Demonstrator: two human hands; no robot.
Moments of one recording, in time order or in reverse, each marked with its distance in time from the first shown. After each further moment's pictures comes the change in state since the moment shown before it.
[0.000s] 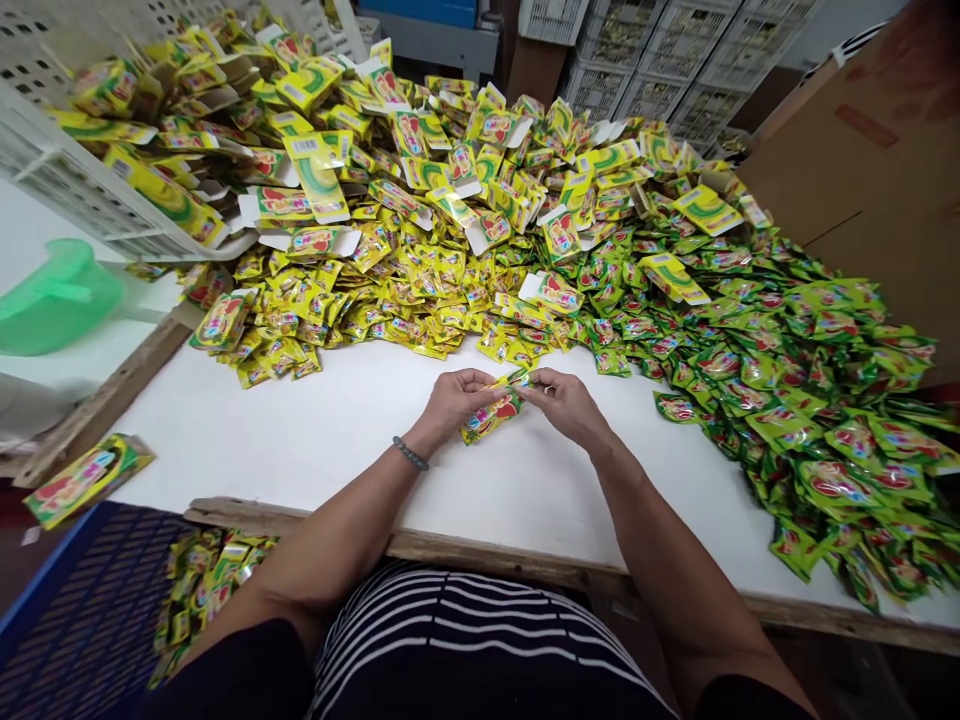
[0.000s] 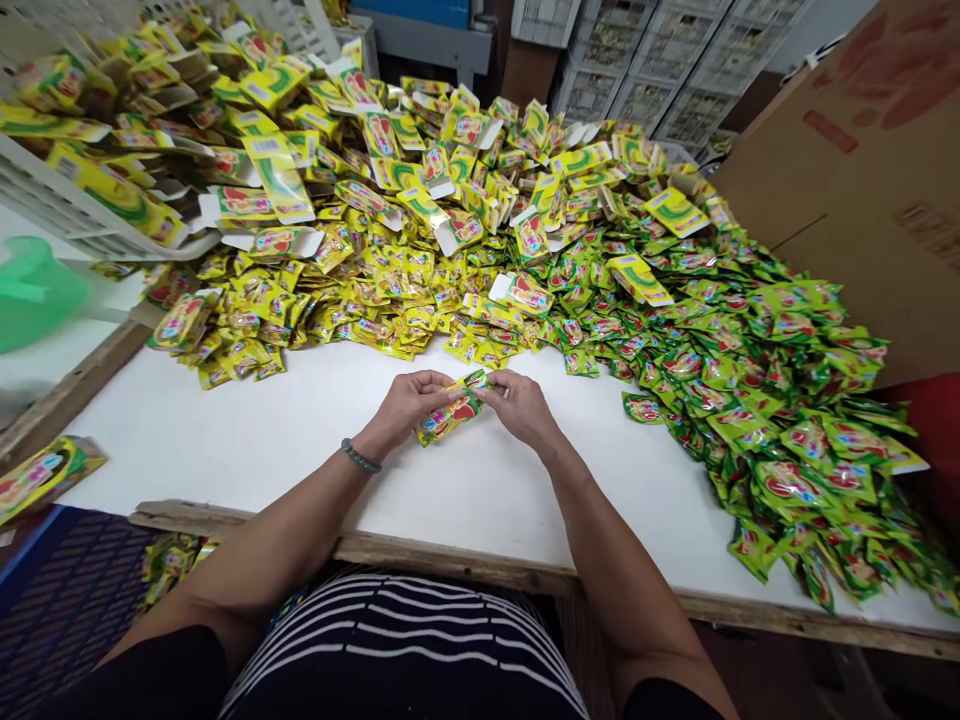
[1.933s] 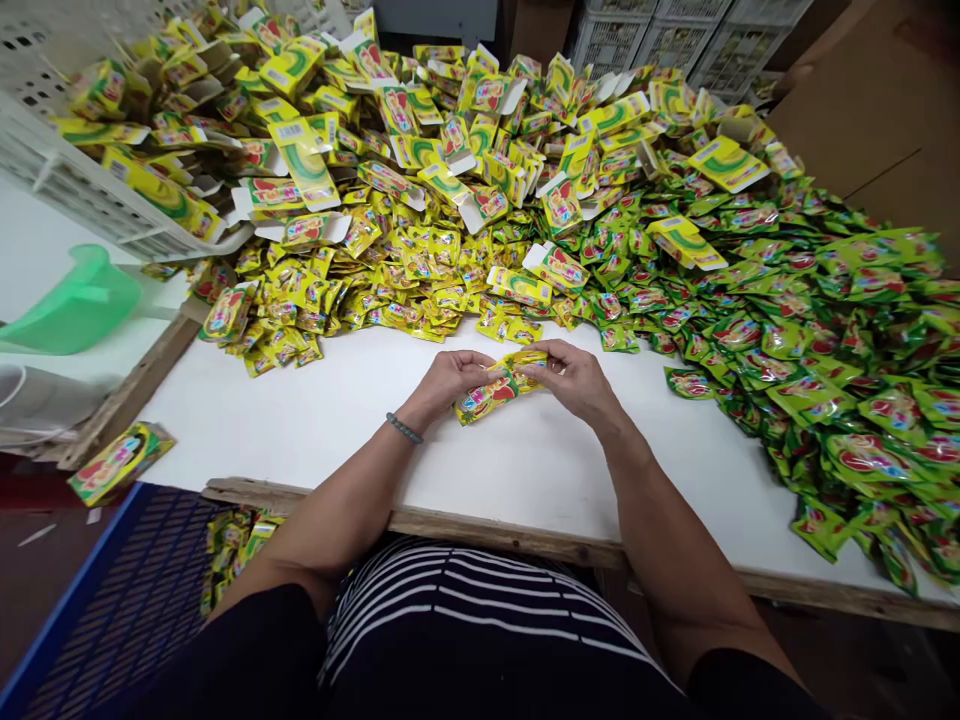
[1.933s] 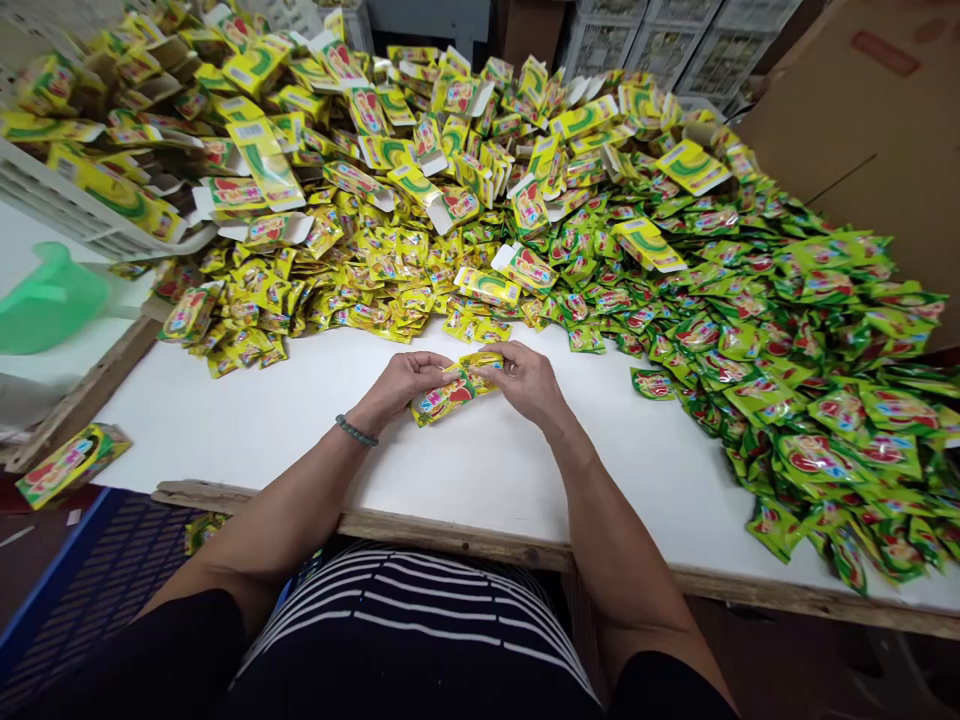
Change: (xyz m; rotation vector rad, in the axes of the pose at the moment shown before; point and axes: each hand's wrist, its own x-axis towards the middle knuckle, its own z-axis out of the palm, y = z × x) left_hand 0.005 0.003 -0.002 0.018 -0.066 -0.087; right_hand -0.001 0.014 -0.007 0.018 0.128 -0.182
